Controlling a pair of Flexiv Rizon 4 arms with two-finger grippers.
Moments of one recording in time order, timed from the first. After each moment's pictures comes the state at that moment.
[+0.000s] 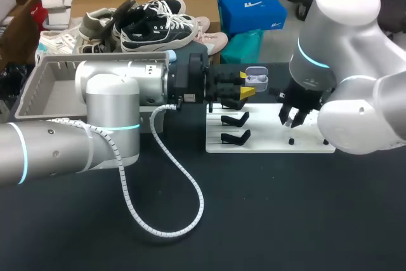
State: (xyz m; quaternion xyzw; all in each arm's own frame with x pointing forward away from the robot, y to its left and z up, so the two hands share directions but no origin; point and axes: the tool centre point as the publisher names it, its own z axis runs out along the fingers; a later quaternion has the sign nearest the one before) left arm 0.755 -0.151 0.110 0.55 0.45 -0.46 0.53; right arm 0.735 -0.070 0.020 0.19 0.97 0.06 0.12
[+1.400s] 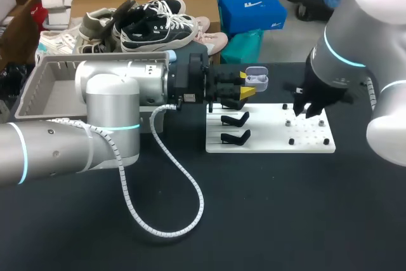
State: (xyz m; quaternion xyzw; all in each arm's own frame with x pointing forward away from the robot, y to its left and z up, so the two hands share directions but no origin) left arm 0.755 -0.151 0.110 0.55 0.45 -0.46 0.53; right arm 0.694 -0.085 0.090 0.08 0.98 0.06 0.19
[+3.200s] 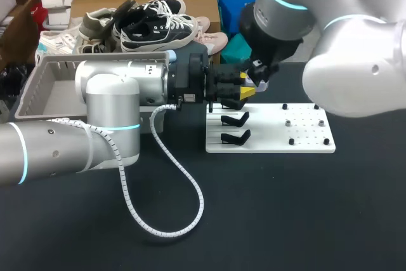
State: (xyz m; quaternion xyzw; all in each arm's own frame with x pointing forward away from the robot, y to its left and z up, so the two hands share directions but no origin) left arm 0.755 -0.151 0.110 0.55 0.45 -0.46 0.53; right arm 0.698 0.010 0.178 -0.26 0.95 -0.01 0.19
